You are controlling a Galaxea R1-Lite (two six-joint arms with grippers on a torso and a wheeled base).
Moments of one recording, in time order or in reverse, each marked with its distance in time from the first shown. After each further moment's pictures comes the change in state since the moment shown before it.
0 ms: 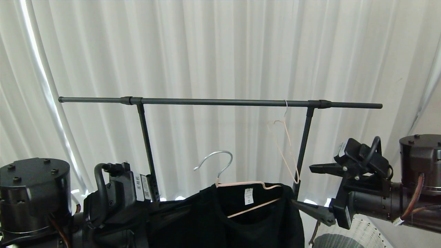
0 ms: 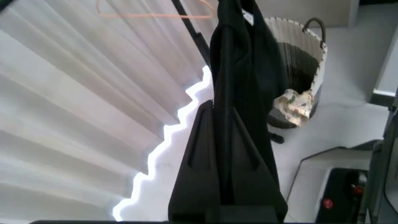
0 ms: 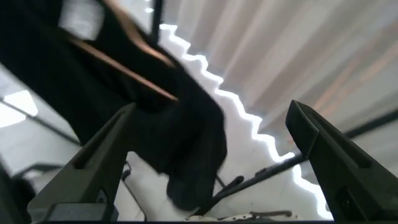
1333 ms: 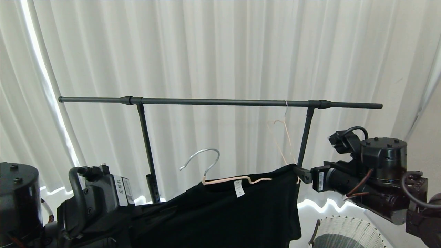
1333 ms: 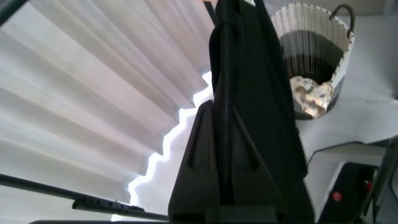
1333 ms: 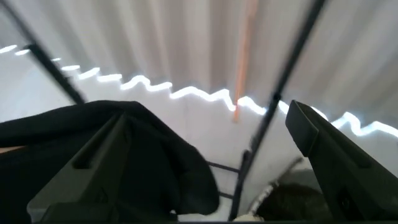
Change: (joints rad) left arm -0.048 -0.126 -0.027 0.167 0.170 -0.013; right arm -0.058 0.237 -0.002 -0.278 -0.437 0.452
